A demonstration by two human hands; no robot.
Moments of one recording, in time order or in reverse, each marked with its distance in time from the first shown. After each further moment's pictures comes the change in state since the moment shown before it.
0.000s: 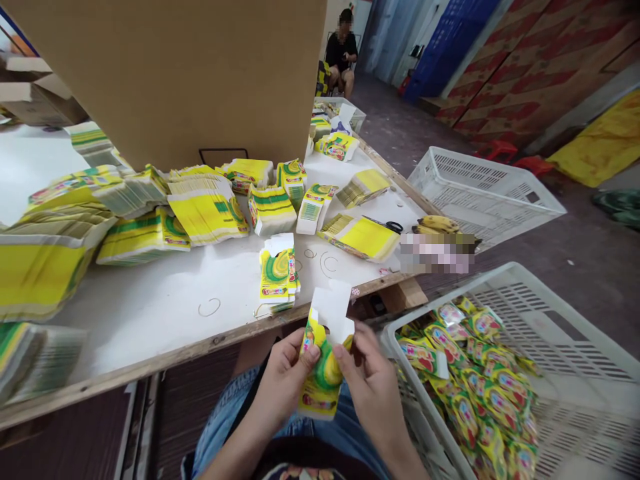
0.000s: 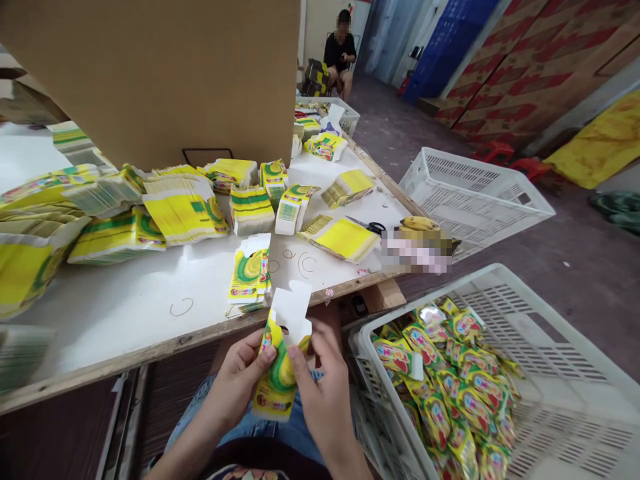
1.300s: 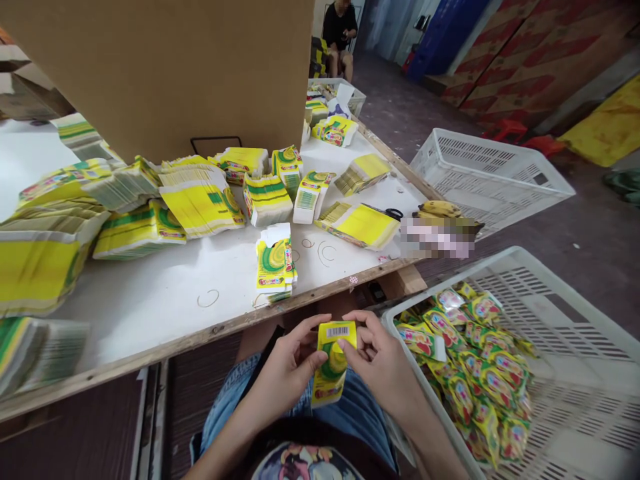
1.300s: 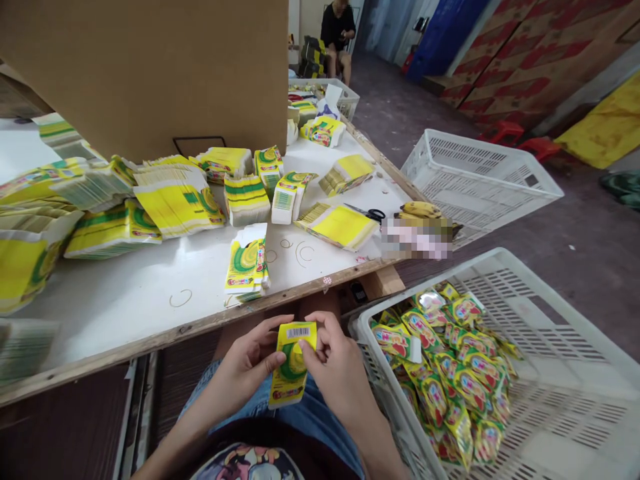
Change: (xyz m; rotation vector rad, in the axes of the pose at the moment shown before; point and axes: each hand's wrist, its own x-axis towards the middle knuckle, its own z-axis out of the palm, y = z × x) left_hand -0.005 -0.001 -0.009 0.406 -0.139 0.055; right_hand 0.015 0.008 -0.032 -0.084 -0.317 0.253
